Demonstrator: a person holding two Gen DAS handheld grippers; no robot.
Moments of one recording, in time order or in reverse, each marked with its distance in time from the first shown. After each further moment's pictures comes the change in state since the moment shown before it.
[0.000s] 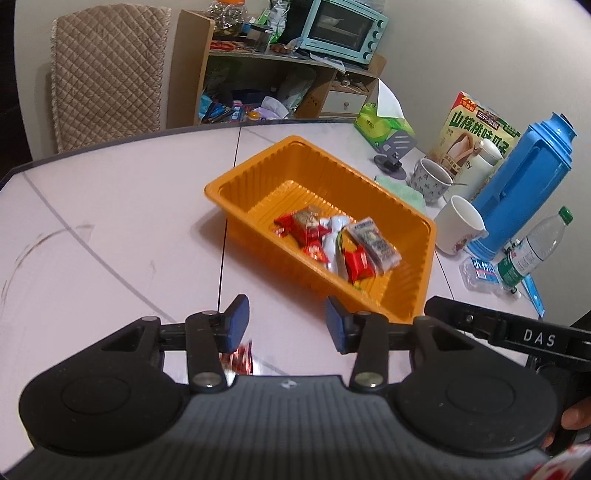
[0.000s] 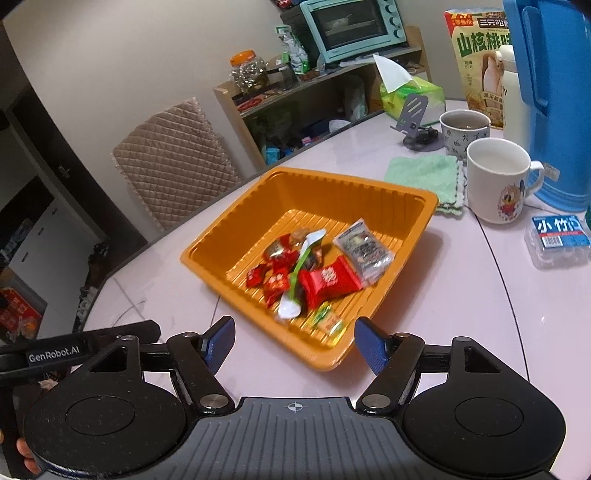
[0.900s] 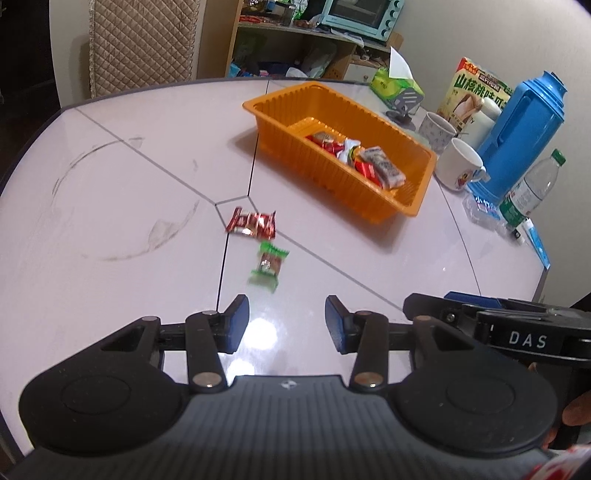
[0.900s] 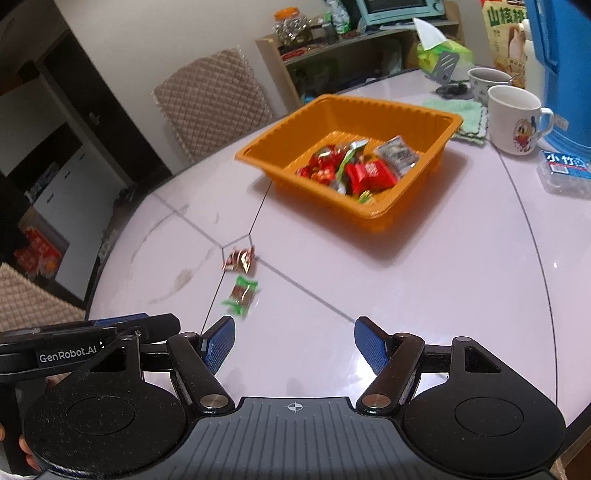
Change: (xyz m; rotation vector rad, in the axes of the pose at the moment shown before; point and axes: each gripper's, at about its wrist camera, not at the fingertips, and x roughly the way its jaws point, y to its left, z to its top) left arm -0.064 -0.003 -0.104 -0.026 0.065 0.073; right arm -0.038 0.029 -0.095 -0.104 0.136 0.062
